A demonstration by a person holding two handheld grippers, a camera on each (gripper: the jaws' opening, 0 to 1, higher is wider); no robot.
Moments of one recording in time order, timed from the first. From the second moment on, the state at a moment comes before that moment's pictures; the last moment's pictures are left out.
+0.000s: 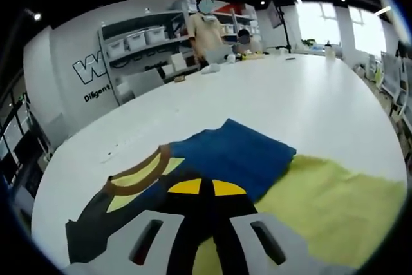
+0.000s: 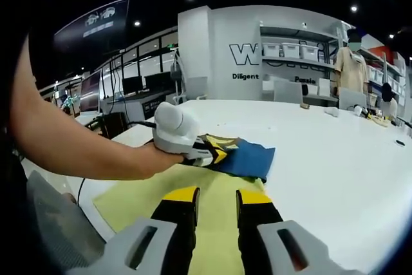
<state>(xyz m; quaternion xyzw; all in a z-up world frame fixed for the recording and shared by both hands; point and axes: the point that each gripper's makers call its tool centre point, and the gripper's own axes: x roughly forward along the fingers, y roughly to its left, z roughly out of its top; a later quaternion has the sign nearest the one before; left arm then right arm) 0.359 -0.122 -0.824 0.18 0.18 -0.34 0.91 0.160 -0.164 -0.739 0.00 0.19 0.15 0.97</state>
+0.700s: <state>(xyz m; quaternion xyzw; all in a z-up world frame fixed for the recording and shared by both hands) 0.343 -0.154 -0.827 0.18 0.17 -0.38 0.89 0.160 -0.163 -0.739 0.00 0.20 0.15 0.97</state>
